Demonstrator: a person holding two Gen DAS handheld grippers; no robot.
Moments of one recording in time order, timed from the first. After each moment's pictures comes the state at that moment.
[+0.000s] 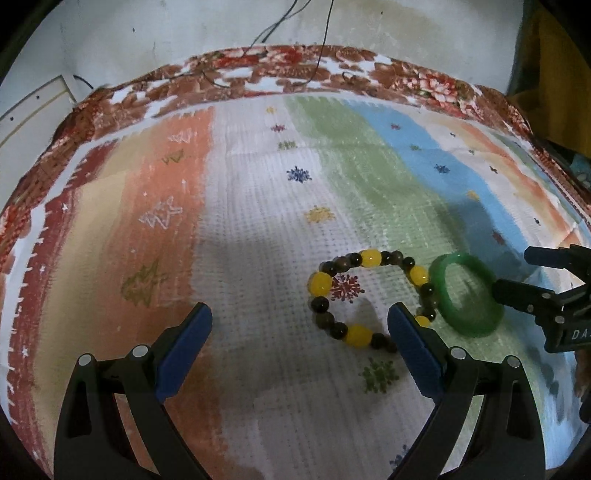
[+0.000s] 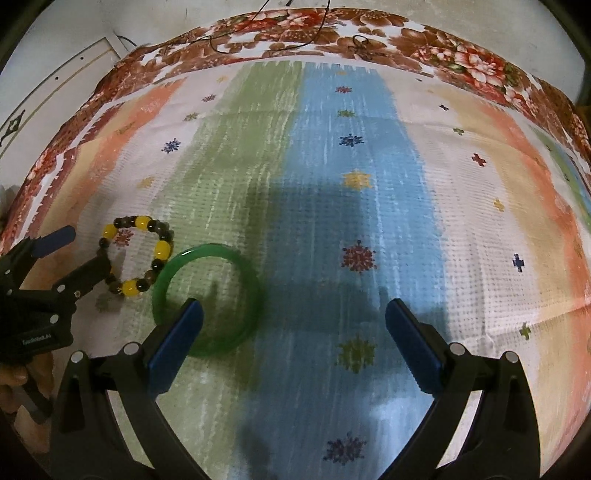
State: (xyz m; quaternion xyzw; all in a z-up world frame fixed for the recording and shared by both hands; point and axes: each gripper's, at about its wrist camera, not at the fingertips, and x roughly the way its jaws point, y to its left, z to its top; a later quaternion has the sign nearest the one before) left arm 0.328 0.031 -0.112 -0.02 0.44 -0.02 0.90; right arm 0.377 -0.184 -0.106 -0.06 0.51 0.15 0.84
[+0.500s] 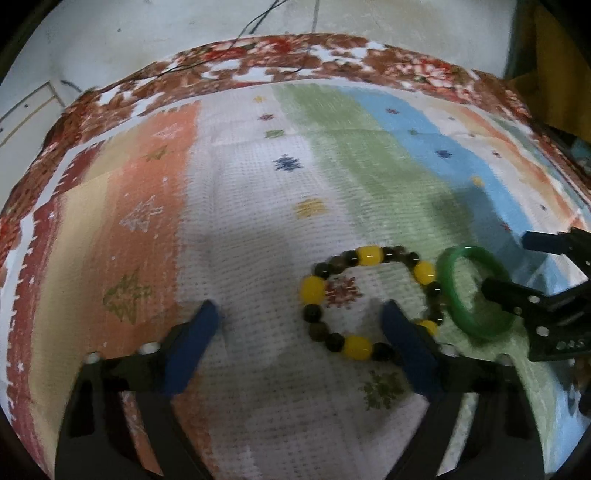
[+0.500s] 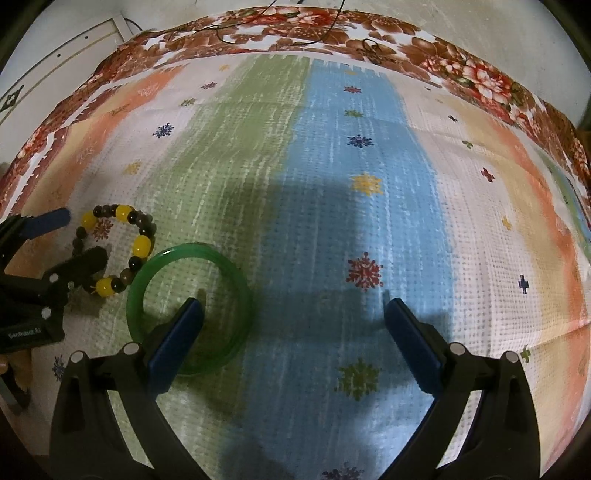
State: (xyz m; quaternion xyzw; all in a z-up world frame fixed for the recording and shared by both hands) left arm 0.337 0.023 -0.120 0.01 0.45 -0.04 0.89; right arm 0.383 -0.172 -0.121 -0.11 0.50 0.15 0.85
